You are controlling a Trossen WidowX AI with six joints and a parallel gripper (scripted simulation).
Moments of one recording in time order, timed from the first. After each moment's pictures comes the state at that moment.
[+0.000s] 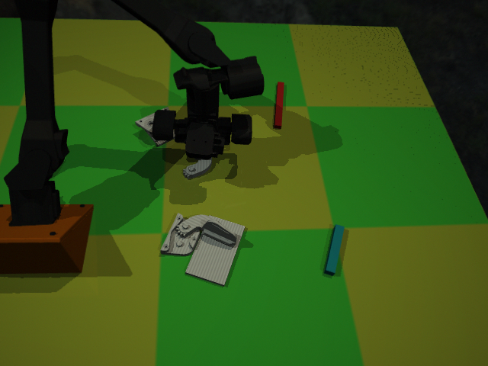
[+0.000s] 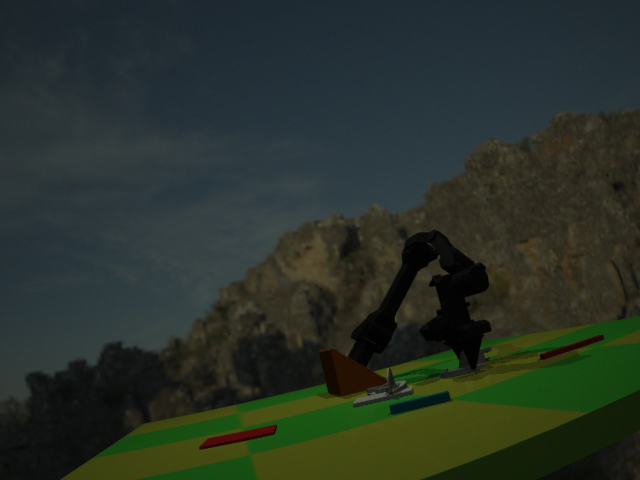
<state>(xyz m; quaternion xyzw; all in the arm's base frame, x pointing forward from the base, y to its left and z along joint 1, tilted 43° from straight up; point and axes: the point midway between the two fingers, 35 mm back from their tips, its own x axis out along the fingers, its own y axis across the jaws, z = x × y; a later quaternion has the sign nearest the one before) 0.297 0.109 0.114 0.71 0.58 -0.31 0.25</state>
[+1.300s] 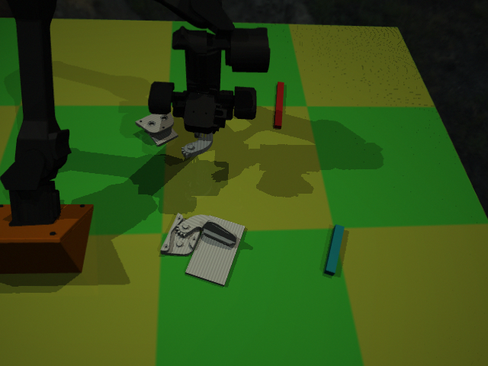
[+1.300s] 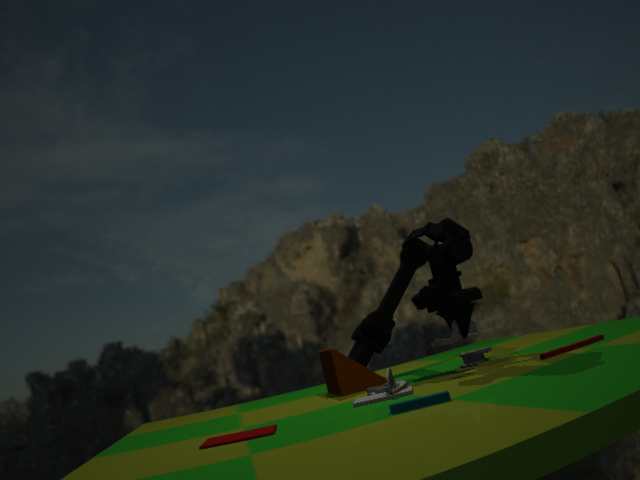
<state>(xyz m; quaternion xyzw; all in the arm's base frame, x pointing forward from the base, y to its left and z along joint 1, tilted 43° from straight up) 0.290 0.059 0.164 0.71 0.58 -0.32 0.25</state>
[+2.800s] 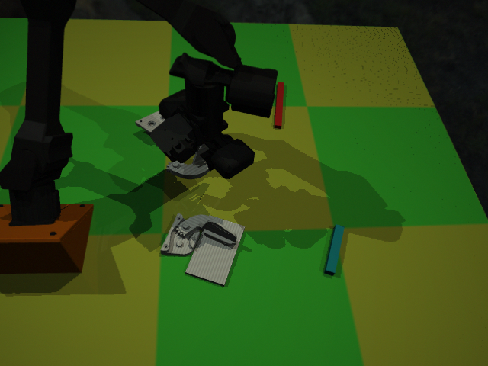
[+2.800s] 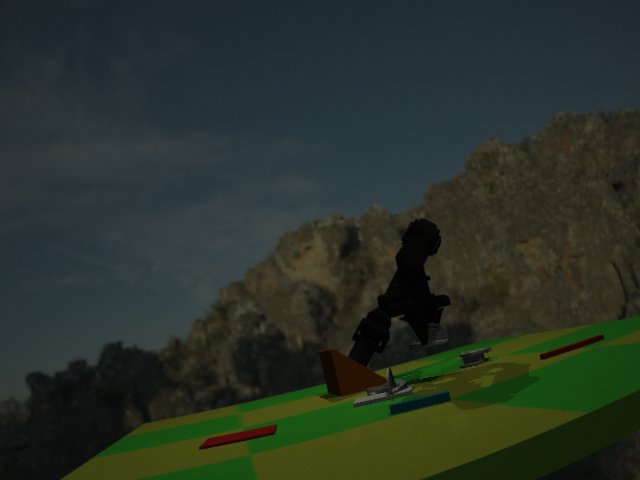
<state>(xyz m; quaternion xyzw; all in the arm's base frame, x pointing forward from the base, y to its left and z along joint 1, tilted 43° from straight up) 0.284 -0.005 0.114 0.75 0.39 -0.53 -0.06</state>
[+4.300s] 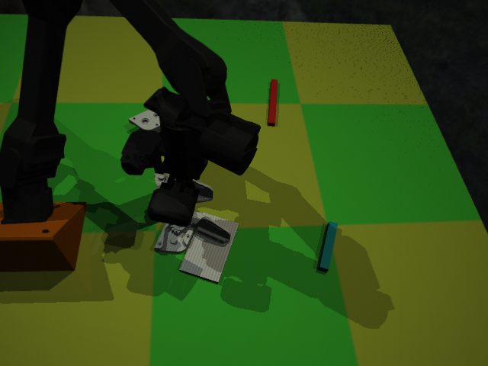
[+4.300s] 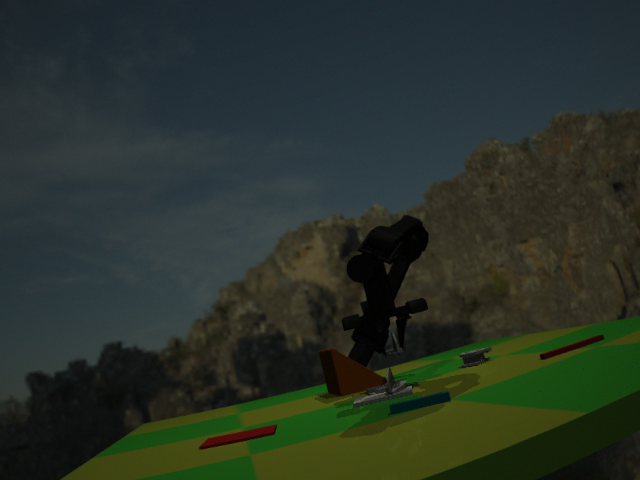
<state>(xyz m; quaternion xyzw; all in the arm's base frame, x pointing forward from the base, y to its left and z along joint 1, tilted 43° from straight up) 0.254 -0.059 0.061 0.64 0.13 -0.65 -0.38</state>
